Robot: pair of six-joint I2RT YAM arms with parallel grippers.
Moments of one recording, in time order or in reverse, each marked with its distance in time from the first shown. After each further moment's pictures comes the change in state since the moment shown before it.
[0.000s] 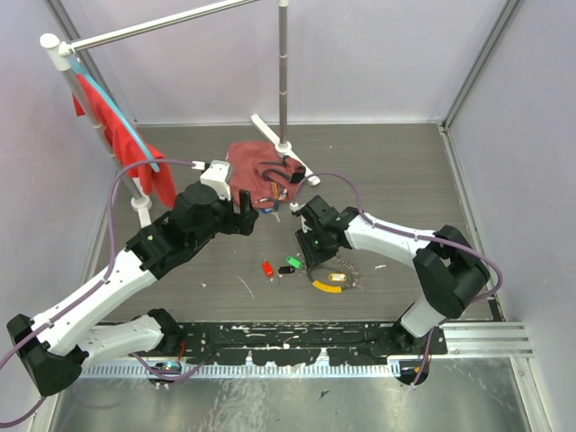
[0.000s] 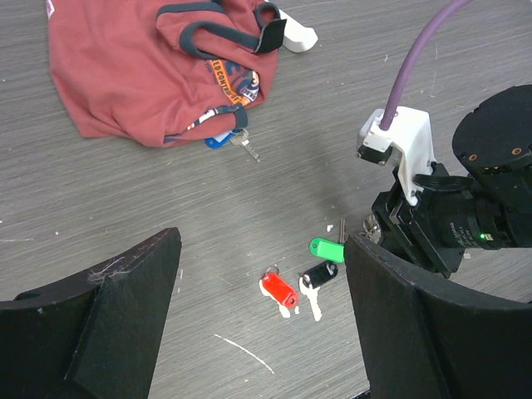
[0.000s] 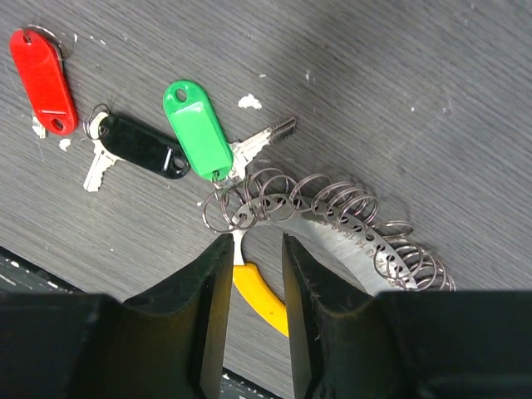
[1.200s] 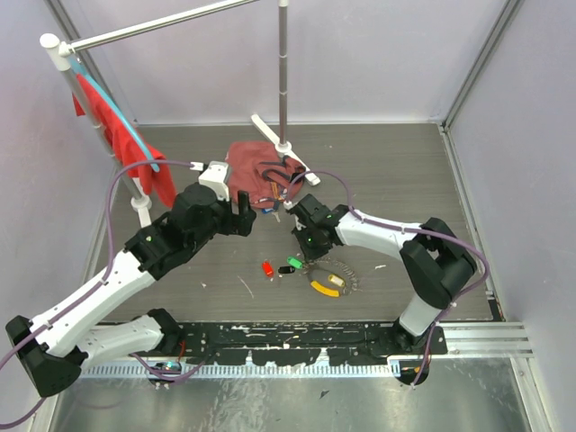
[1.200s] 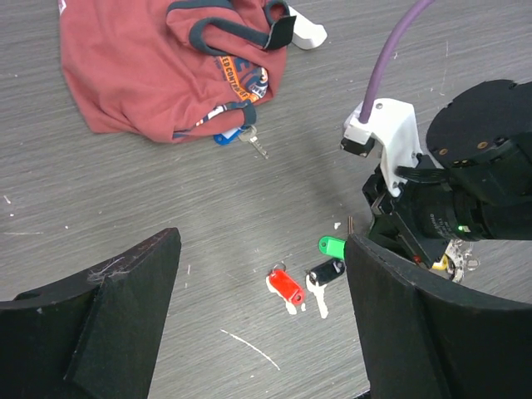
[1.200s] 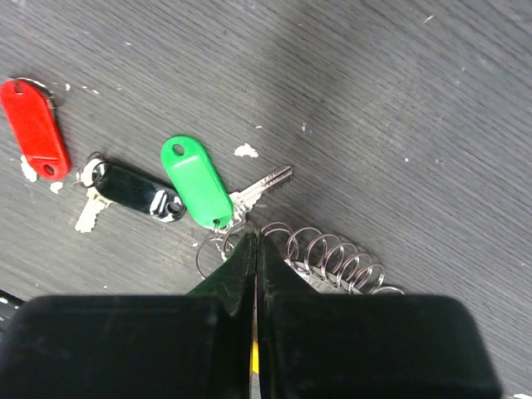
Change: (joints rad) left arm 0.000 -0.006 0.000 -0.020 -0.018 0.003; right arm 0.020 0.103 0.056 0.037 0.048 -0.006
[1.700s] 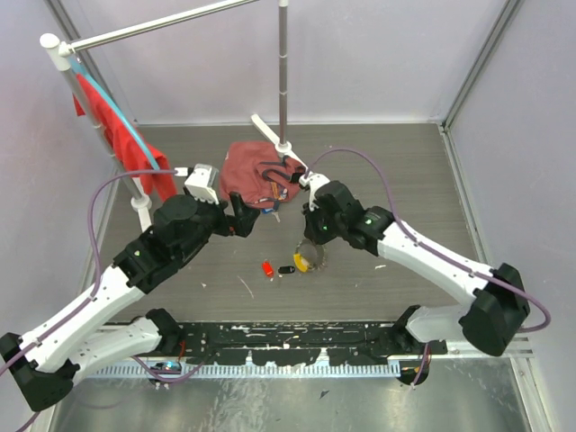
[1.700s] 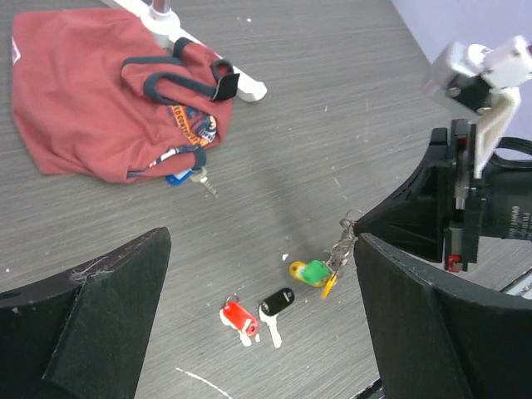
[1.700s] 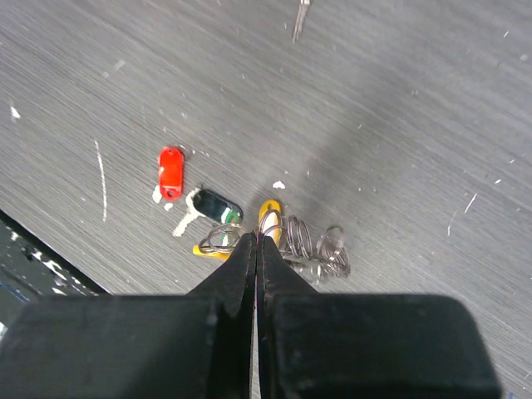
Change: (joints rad) left arm 0.000 -0.132 -0.103 0.164 0.060 -0.048; right arm 0.000 -0.362 0.000 0.019 0.050 0.001
